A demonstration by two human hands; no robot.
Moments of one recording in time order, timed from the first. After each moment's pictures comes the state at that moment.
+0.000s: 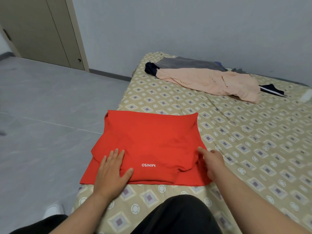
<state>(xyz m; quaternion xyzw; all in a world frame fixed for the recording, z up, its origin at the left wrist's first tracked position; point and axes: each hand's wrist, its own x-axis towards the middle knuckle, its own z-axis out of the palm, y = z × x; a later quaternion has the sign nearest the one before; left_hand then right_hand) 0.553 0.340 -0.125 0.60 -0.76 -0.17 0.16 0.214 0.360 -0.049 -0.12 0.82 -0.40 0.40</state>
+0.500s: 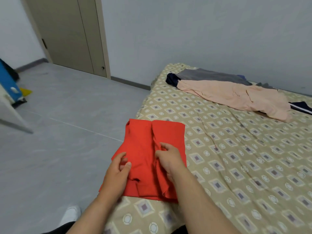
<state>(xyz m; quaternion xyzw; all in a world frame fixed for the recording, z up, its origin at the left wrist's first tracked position) 0.579 0.321 -0.084 0.63 -0.48 -0.43 0.44 0.409 0.289 -0.032 -0.35 0.68 -0.40 0.51</state>
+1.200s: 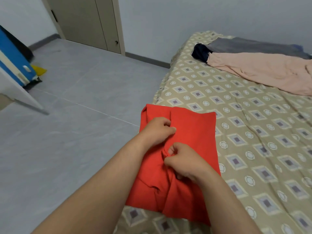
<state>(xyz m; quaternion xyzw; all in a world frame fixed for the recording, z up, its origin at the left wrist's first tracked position) 0.532 0.170 -0.060 0.59 -0.60 -0.49 0.21 0.420 0.247 -0.065 -0.53 0.67 -0.16 0.49</state>
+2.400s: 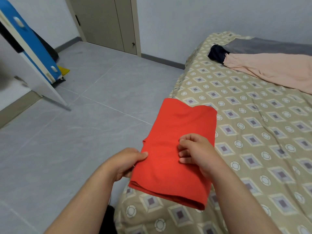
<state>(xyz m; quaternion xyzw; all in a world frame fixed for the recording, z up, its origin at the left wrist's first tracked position) 0.652 0.264 -0.078 0.67 -0.34 -0.64 0.15 0.433 0.250 -0.048 -0.38 0.63 -0.33 0.59</state>
